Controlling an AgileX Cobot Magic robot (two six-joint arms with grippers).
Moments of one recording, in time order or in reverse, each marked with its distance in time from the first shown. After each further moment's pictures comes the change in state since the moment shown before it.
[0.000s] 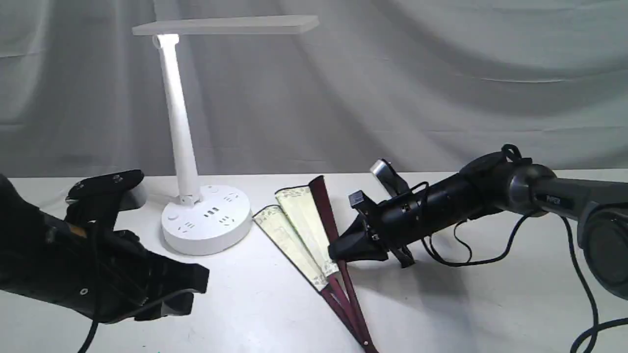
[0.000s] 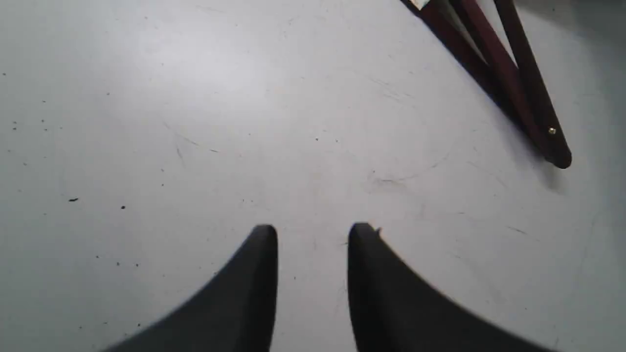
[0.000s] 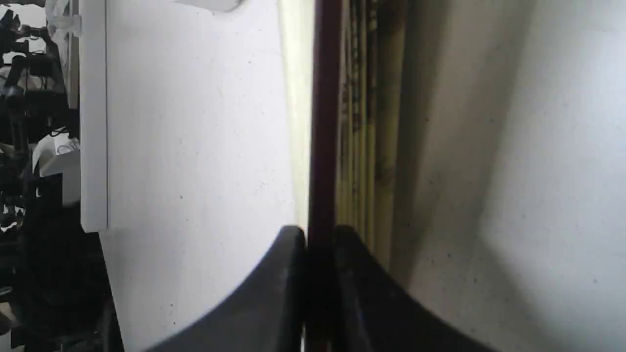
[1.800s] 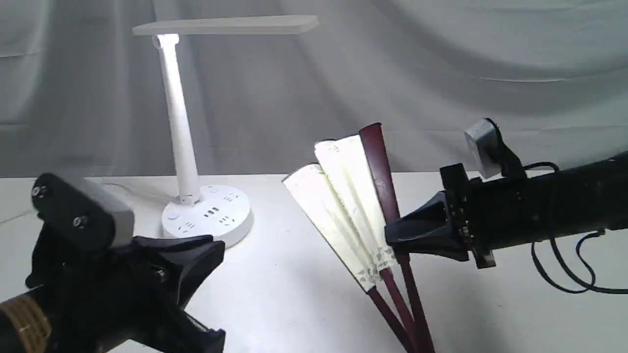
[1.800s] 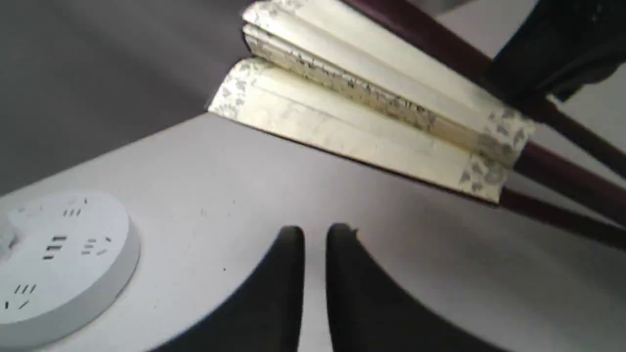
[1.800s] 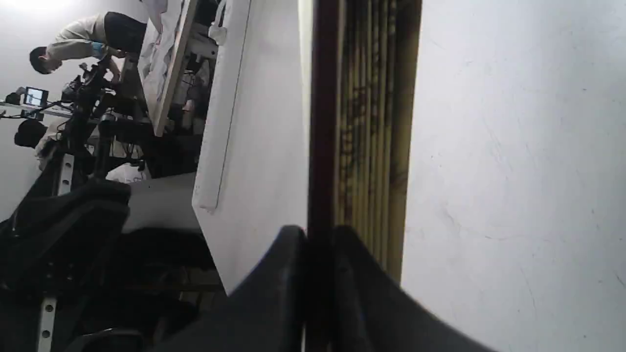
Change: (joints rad) left arm -0.280 -0.231 0.393 0.473 -0.934 -0.132; right arm -0.135 -0.718 0.903 0.220 -0.017 -0.385
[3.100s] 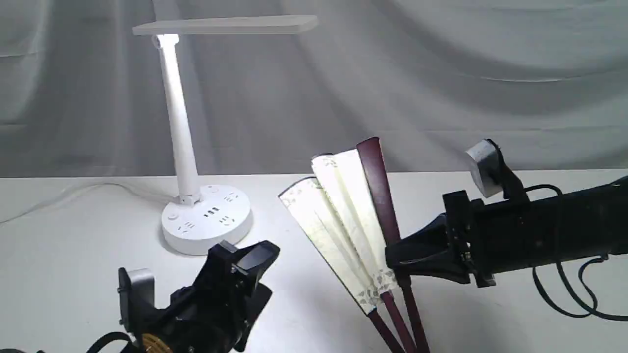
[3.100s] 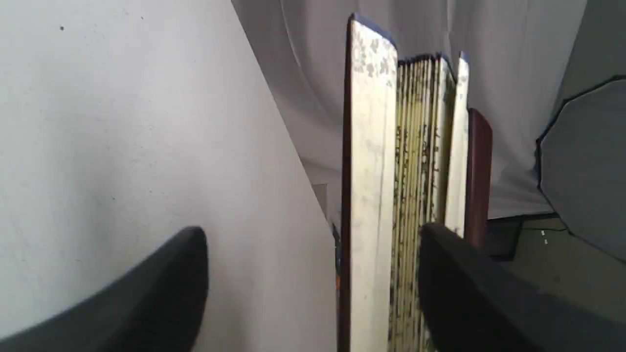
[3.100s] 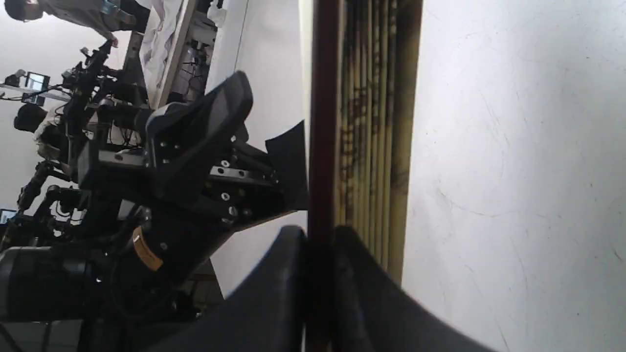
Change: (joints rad) left arm 0.000 0.700 -0.085 -0.046 -0.771 -1.466; right arm 0.000 -0.001 0.086 0.029 -0.002 -0.116
